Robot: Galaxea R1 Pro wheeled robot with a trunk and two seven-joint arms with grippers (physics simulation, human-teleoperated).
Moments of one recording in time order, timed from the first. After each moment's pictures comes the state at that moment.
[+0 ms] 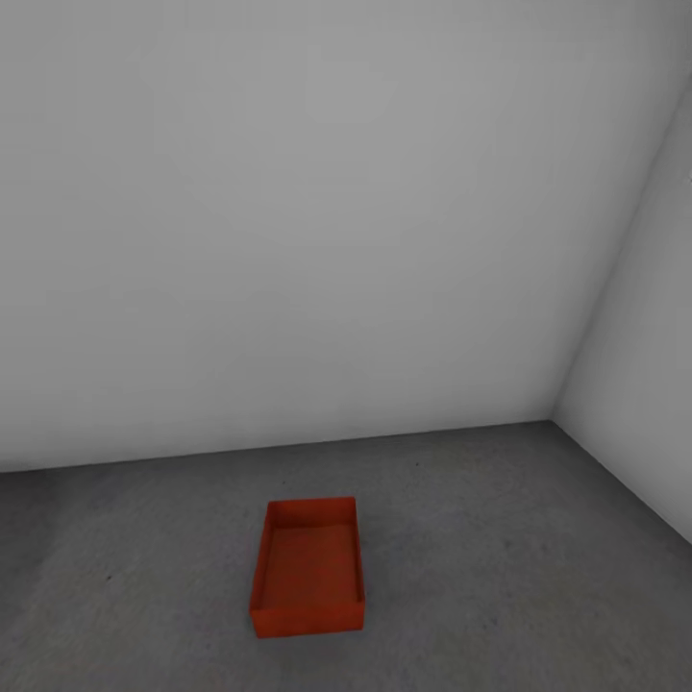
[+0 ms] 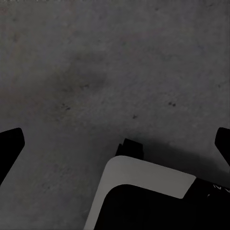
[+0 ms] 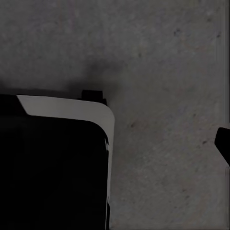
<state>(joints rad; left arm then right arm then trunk) -0.35 0.05 -0.20 0.00 0.48 -0.05 0.14 -0.21 -0.03 0.26 0.03 -0.18 -0.11 -0.07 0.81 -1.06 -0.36</state>
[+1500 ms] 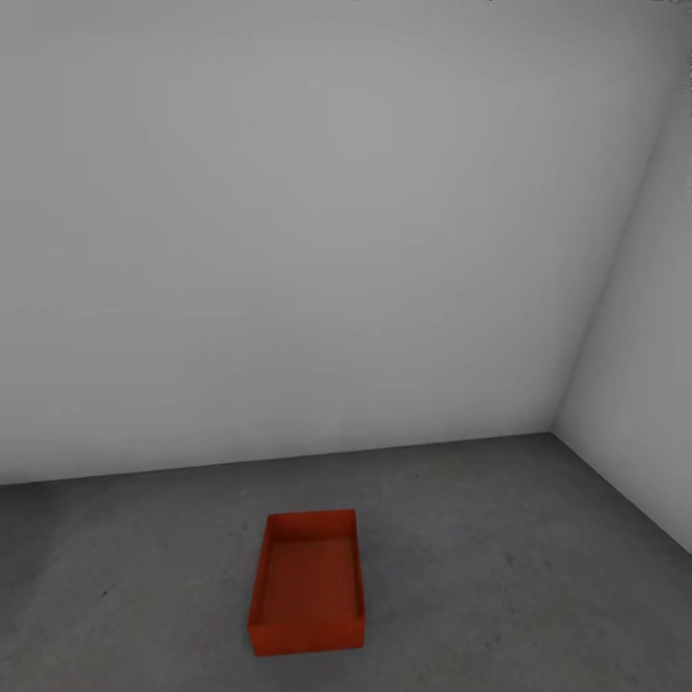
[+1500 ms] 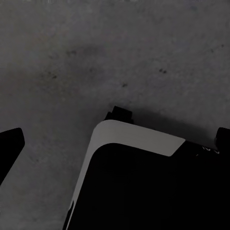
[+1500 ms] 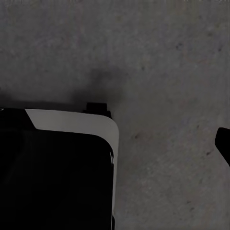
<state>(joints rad) -0.25 0.01 -0.20 0.00 0.49 -0.04 0.13 -0.21 -0.02 0.26 0.03 -0.18 -0.11 -0.06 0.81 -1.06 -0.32</state>
